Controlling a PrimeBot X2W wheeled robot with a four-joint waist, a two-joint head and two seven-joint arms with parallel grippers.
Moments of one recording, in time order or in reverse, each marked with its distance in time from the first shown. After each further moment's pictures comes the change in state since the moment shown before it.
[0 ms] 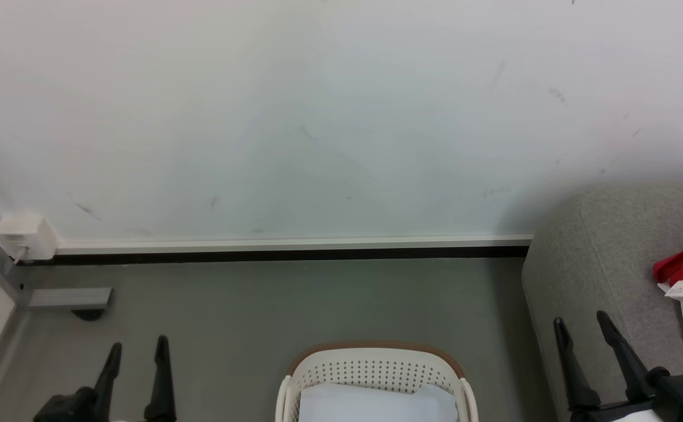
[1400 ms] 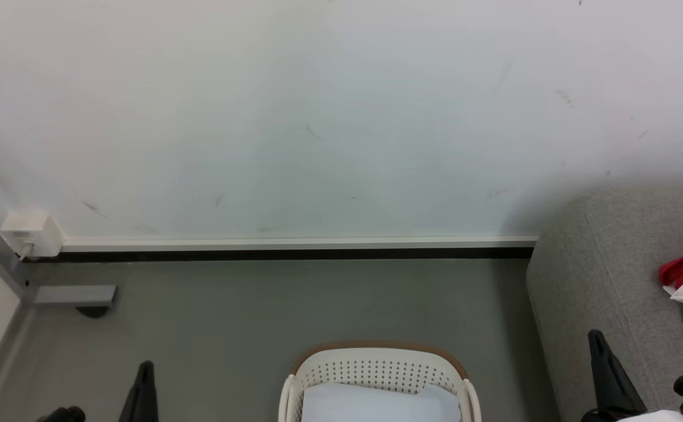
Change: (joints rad) left arm 0.006 -0.153 0.165 0.096 -0.167 -0.169 0.091; right arm 0.019 0.032 -0.028 0.042 0.302 0.000 0.084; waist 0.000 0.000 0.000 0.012
